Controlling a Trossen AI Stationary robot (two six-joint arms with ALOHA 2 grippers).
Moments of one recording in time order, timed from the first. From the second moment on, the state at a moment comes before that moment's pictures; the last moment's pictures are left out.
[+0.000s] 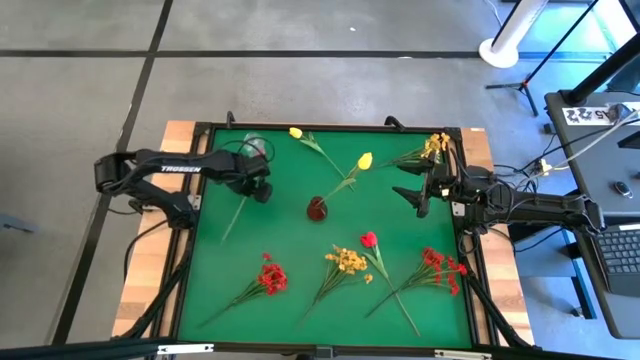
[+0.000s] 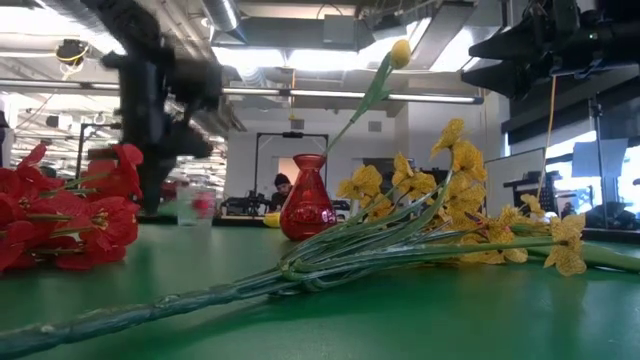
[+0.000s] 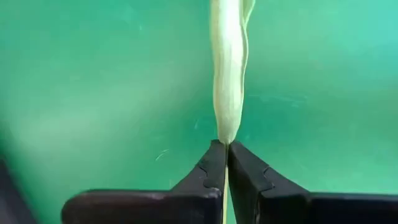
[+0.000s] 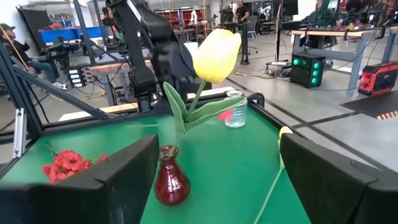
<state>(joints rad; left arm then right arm) 0.38 1.35 0.75 -0.83 -0.19 -0.83 -0.17 0.45 0.30 0.15 0.06 0.10</state>
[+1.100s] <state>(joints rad) 0.55 1.01 0.64 0.38 -0.64 -0.02 -0.17 0.45 0.30 0.11 -0.02 0.13</state>
